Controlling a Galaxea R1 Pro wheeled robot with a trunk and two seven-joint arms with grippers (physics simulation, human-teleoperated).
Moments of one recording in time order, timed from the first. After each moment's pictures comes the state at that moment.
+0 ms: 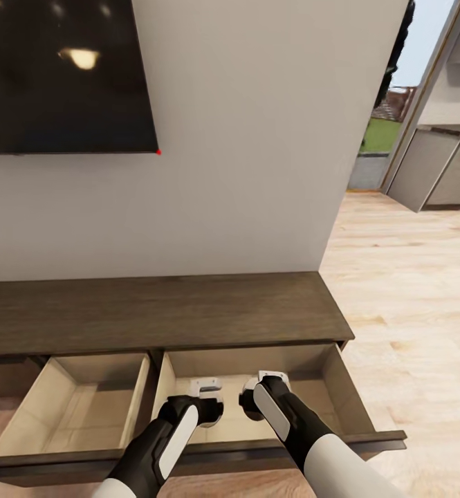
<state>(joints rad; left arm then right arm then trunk) -0.46 -0.17 -0.31 -0.89 0.43 0.65 0.34 -0.64 0.17 0.43 -0.65 -0.65 0.64 -0.54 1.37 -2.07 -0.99</state>
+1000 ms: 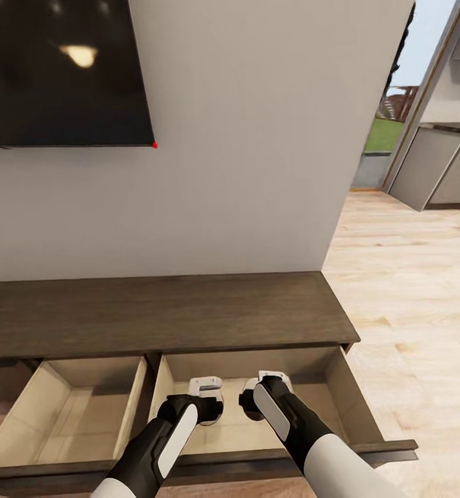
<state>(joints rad) -0.46 -0.17 -0.31 -0.90 0.43 0.65 0.34 -0.64 0.17 0.43 -0.65 -0.65 0.64 -0.54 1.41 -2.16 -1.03</state>
